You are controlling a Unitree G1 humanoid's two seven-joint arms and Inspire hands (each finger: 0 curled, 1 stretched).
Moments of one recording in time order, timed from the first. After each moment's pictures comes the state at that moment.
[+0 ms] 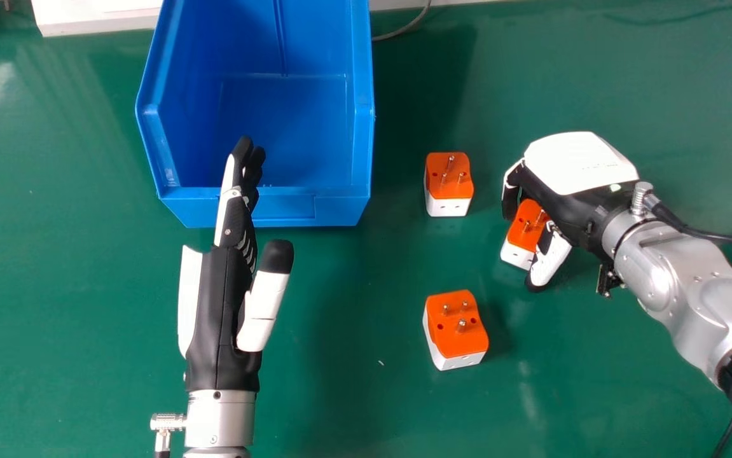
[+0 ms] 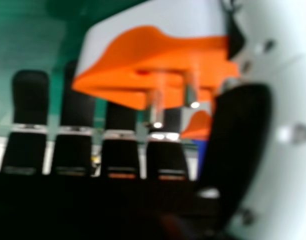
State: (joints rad) left arm 0.00 -0.01 0.02 0.65 0.12 -1.02 0.09; right arm -0.64 -0.50 0.51 0.76 -0.83 -0.12 -0.01
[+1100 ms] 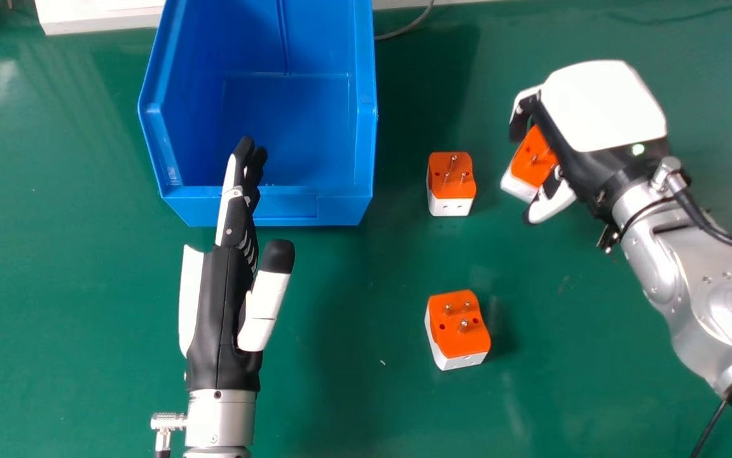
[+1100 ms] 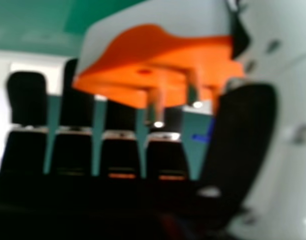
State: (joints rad) left arm 0.00 -0.01 0.02 0.65 0.12 -1.02 0.09; right arm -0.53 -0.55 0.43 0.36 -0.99 0.11 -0.14
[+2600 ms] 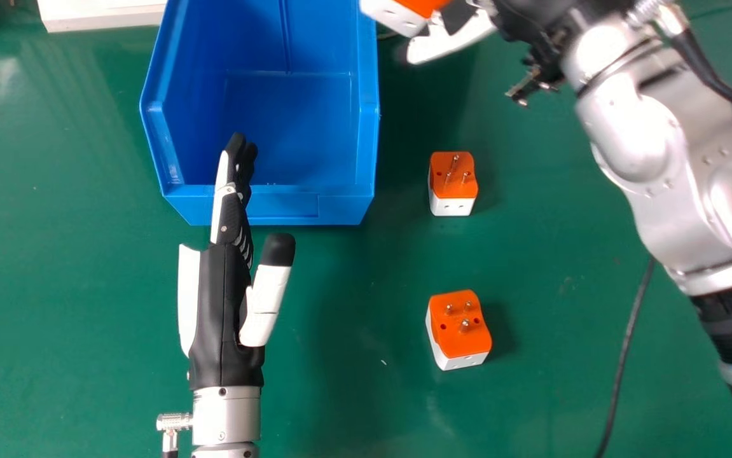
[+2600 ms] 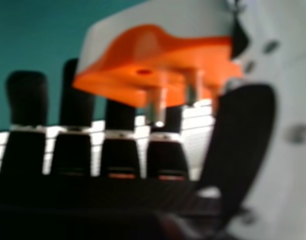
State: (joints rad) left arm -0.01 -0.04 0.03 0.65 0.16 -1.02 0.19; right arm -0.81 -0.39 0.32 0.12 -0.80 -0.10 0.01
